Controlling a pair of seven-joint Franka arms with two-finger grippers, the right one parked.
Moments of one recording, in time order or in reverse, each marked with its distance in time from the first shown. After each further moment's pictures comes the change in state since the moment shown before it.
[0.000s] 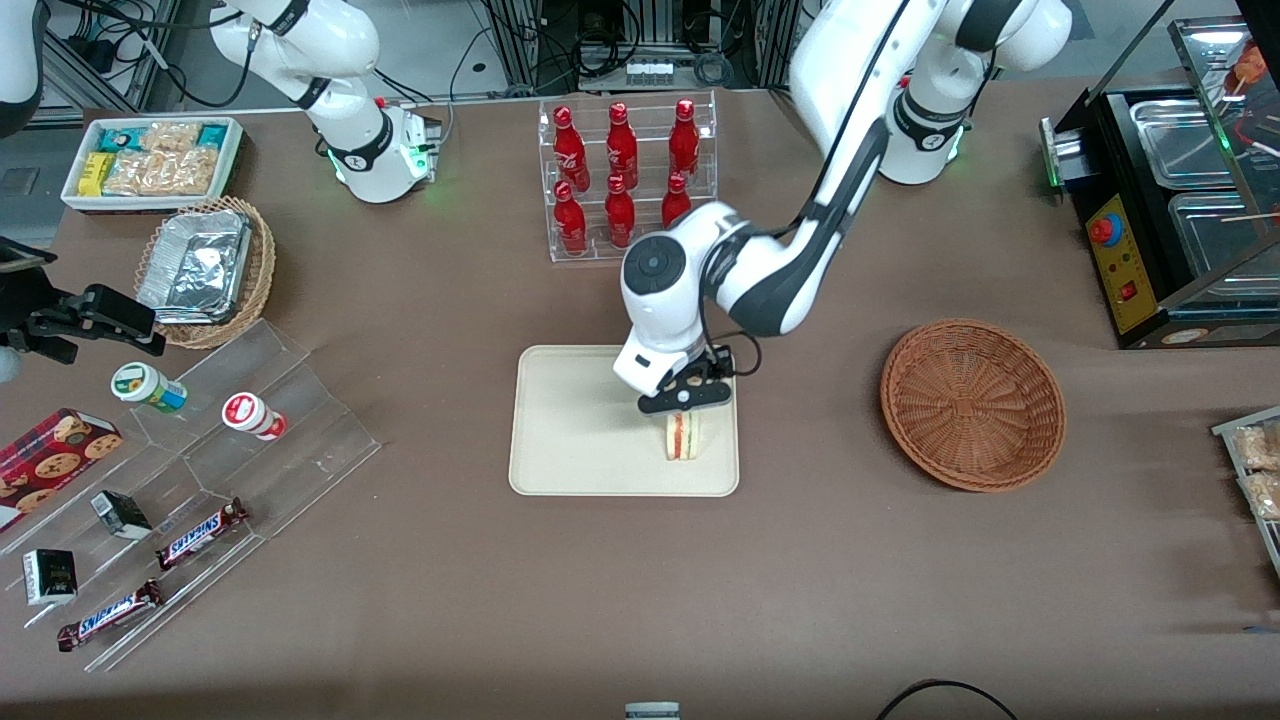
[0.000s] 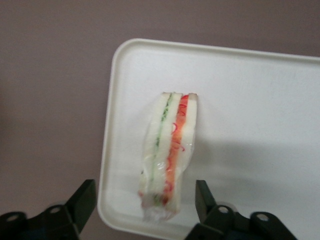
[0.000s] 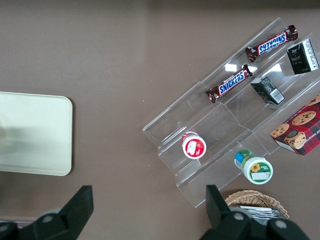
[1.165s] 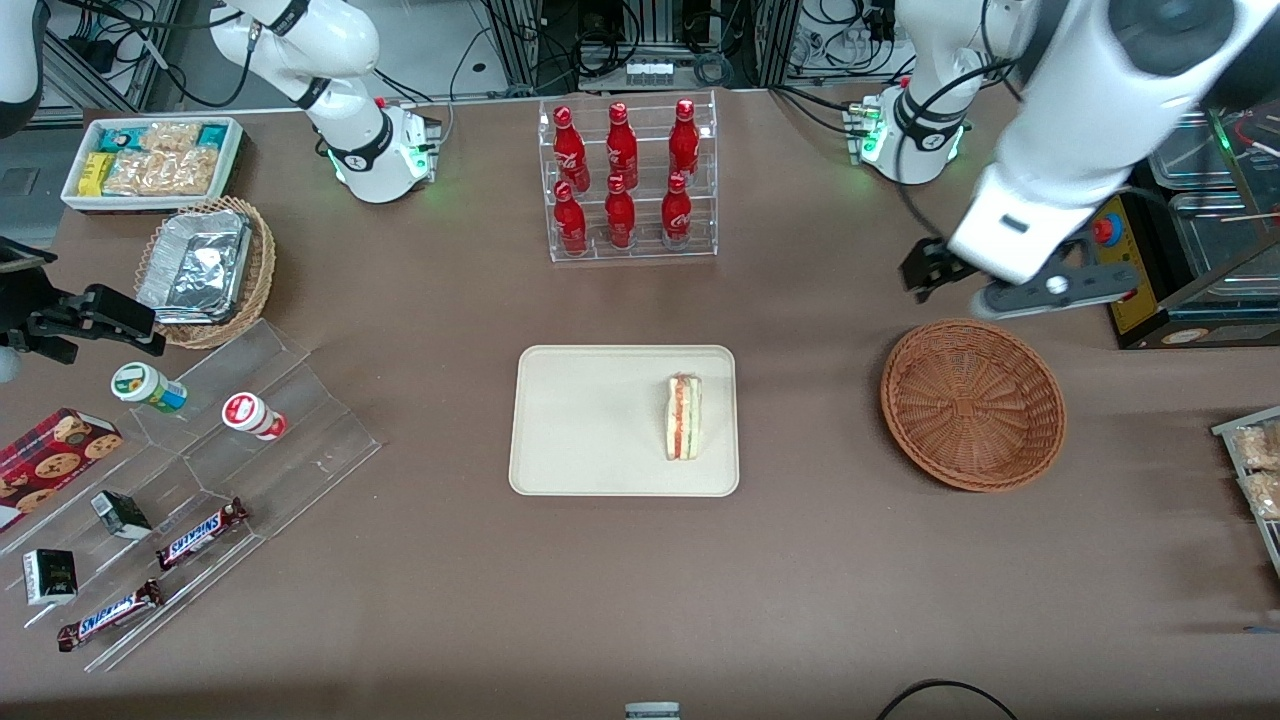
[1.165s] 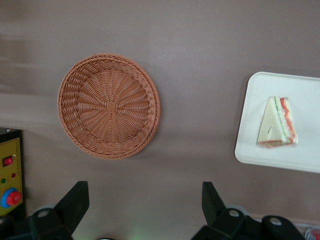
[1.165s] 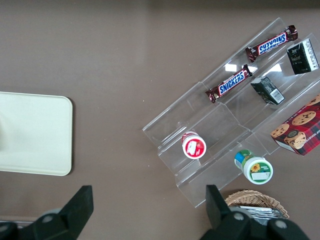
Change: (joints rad) arm 0.420 -0.614 0.025 -0.116 -0.092 -0.479 0.562
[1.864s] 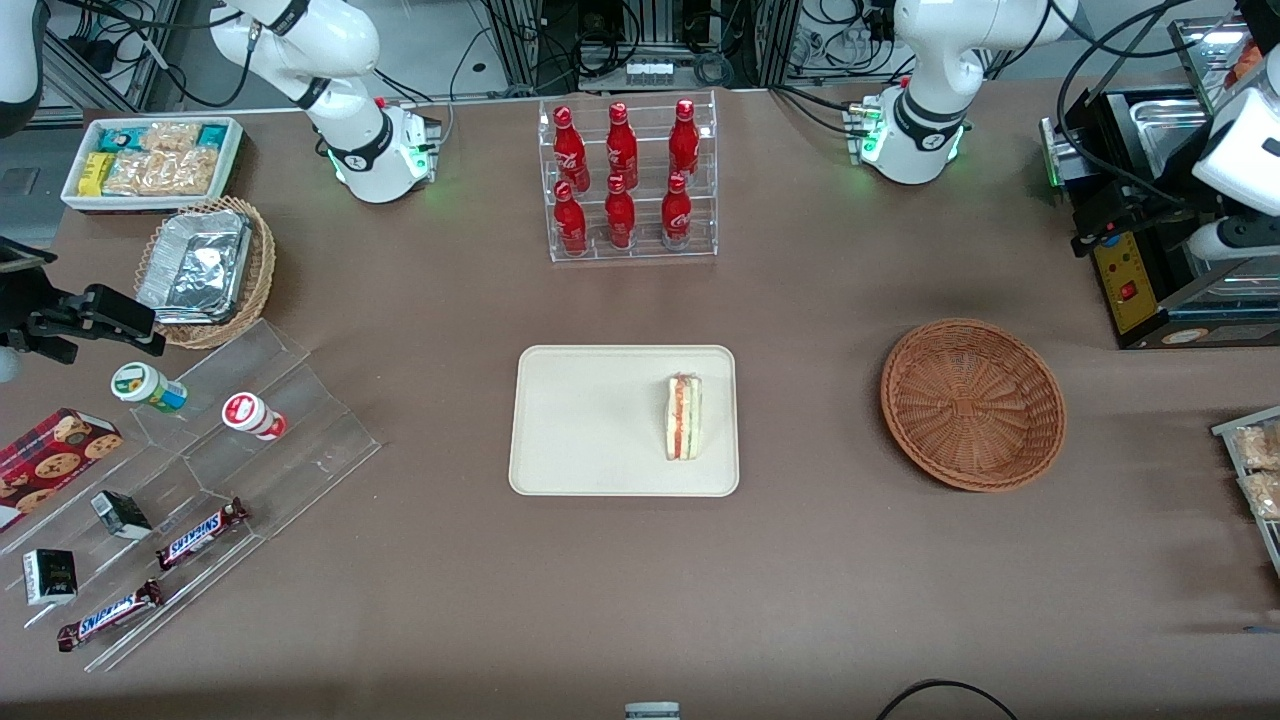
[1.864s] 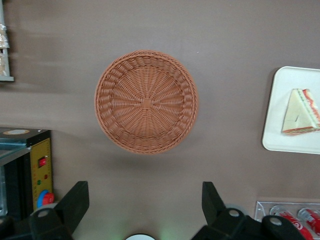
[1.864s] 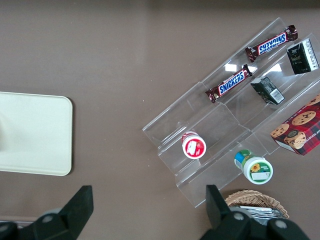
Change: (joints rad) arm 0.278 -0.129 0.000 -0.099 -0.074 -0.006 0.286
